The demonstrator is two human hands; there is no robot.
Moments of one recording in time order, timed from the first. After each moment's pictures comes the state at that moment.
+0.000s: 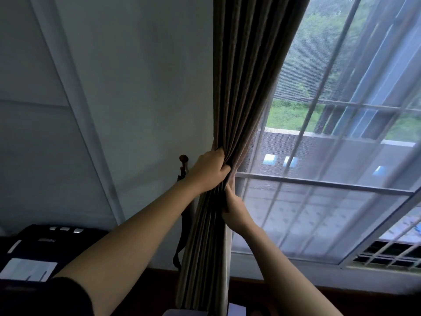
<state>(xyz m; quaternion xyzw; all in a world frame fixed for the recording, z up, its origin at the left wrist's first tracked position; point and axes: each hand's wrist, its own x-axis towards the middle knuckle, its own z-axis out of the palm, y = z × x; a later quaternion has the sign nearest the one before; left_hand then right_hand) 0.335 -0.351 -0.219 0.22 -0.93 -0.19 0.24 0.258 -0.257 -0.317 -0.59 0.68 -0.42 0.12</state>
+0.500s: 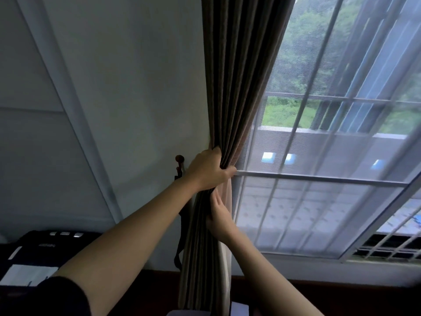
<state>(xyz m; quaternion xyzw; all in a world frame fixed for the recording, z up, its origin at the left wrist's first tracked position) 0.332 -0.336 -0.213 0.24 -0.92 -0.20 0.21 0.276 -0.269 -0.353 -0.56 0.71 -0.39 0.14</state>
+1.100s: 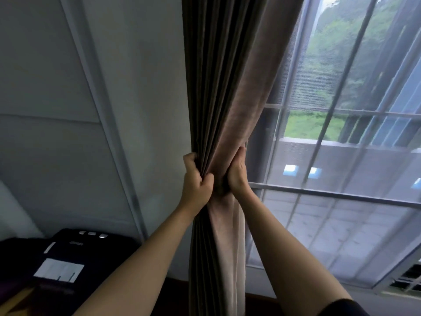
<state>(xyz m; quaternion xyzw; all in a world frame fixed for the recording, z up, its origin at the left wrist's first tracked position) 0.376 -0.354 -0.245 0.24 -0.71 -0.43 0.50 0.264 -0.341 -0.238 -0.35 0.60 -0.70 0.19</state>
